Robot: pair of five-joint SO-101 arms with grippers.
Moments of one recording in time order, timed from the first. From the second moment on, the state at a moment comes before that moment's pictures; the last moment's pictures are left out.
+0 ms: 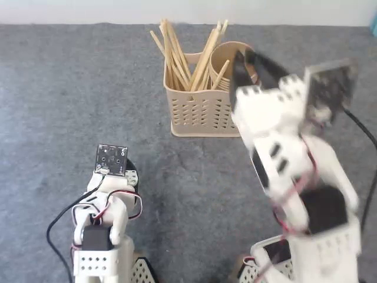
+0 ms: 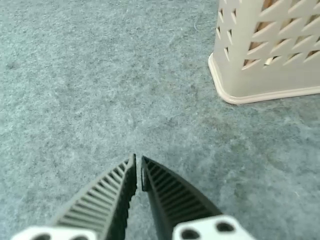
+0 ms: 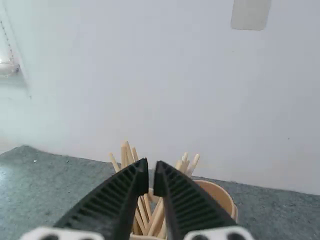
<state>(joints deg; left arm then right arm) -6.3 -103.2 96.9 57.2 -2.5 -21.5 -53.5 17.1 48.3 -6.1</state>
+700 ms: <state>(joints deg) -6.3 -103.2 96.9 55.3 -2.5 9.5 -91.9 48.4 68.3 1.6</state>
